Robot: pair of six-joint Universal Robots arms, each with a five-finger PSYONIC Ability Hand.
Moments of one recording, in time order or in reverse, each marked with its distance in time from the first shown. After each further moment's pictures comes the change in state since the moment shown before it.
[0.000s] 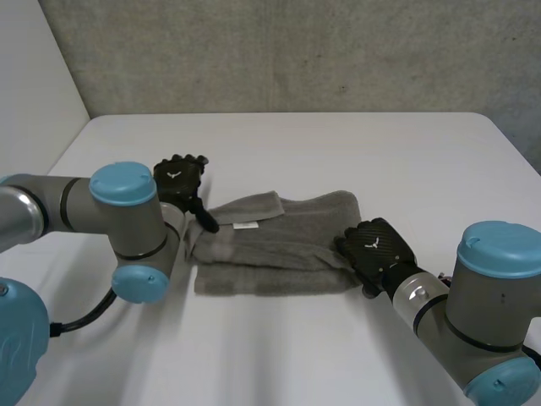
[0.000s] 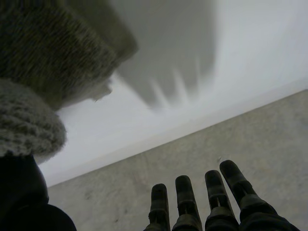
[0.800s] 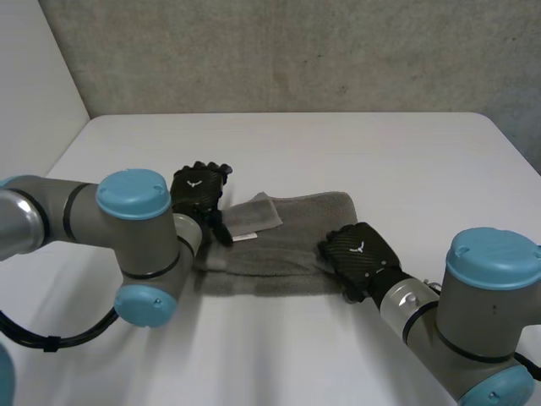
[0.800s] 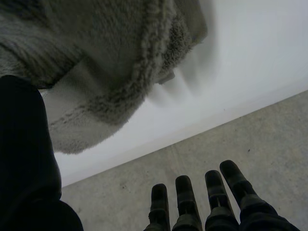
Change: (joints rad) left arm -0.093 0.110 -0.116 -0.017 0.009 -0.003; right arm 0.058 -0.008 0.003 -0.007 -0.031 0.109; left_hand 0.000 0.000 0.000 0.000 0.000; right_hand -0.003 -0.016 -0.006 -0.006 -0.003
